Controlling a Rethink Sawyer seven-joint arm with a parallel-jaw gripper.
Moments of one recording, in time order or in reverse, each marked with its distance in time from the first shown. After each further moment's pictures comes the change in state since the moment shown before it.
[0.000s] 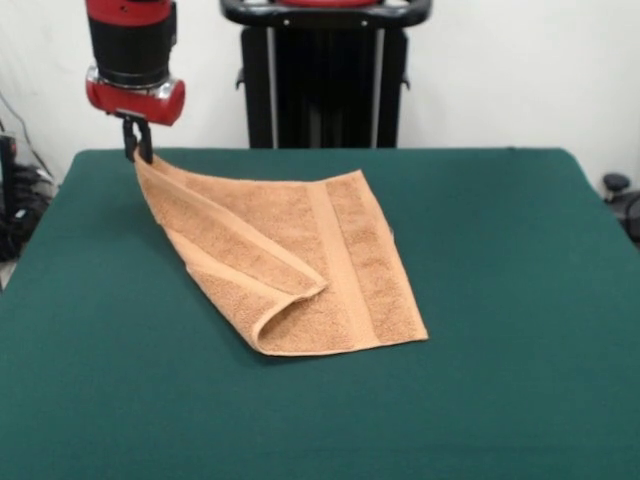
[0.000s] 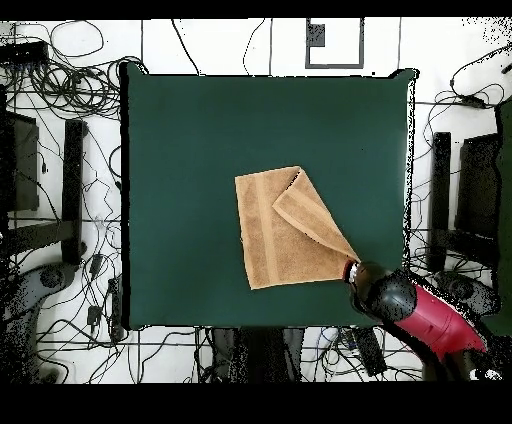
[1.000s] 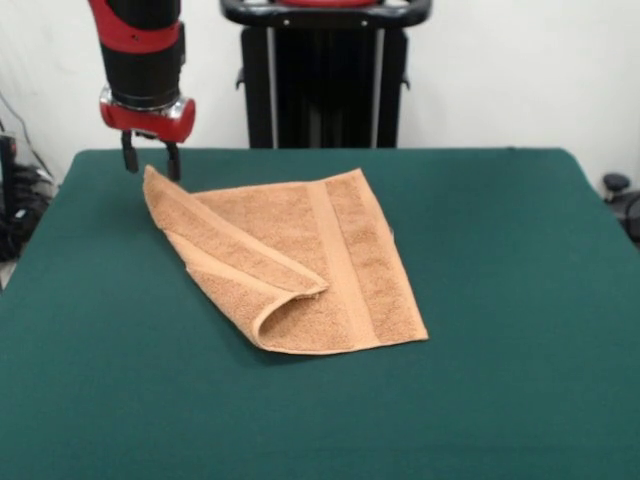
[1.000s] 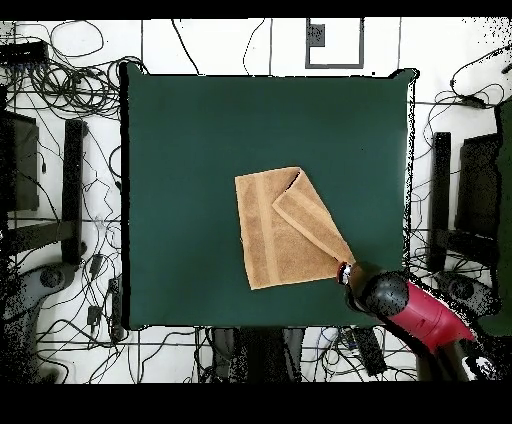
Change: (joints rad) arm -0.001 0.070 0.002 -0.019 0.000 0.000 0.000
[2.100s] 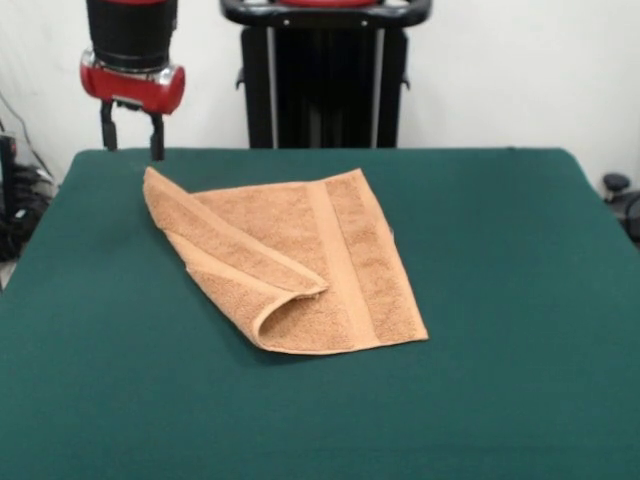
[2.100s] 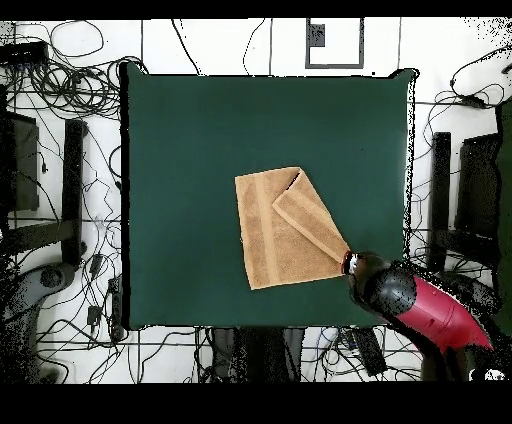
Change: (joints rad) arm 0.054 -0.139 0.002 0.000 -0.001 0.037 0.000
